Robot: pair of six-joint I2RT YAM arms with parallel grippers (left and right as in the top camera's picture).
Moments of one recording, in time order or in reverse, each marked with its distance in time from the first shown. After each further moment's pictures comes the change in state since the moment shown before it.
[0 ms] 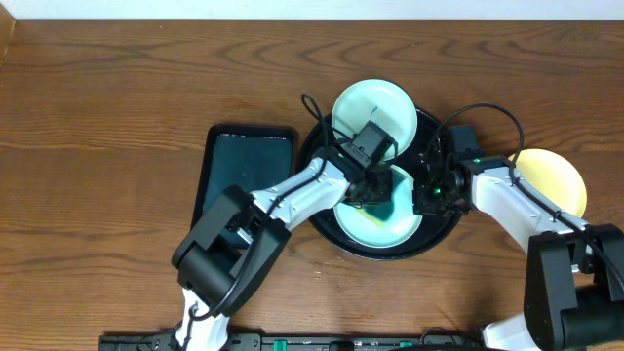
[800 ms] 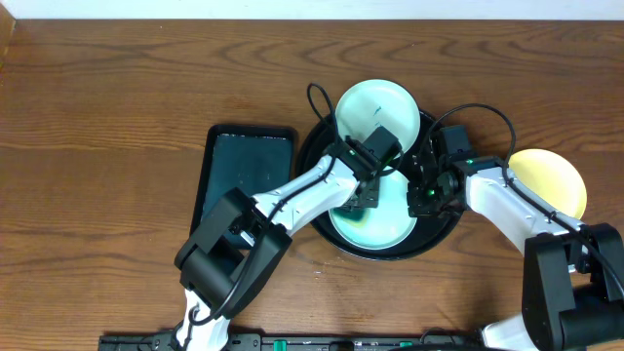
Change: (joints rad) left arm -0.014 0.004 0.091 -0.357 -0.364 0.038; right arm 0.037 0.000 0.005 -0.007 0.001 -0.006
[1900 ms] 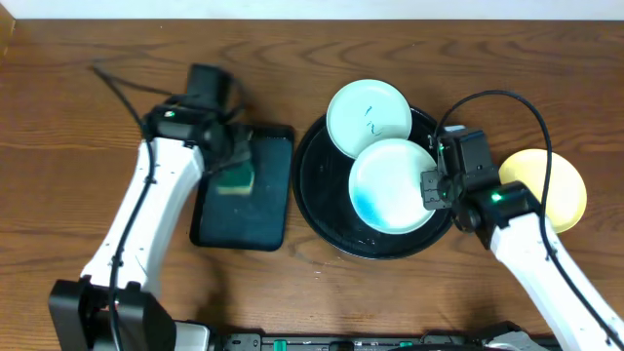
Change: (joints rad) left arm 0.643 -0.458 -0.094 -0.239 0.100 0.265; right arm 0.131 -0.428 -0.005 -0.005 0.385 -0.042
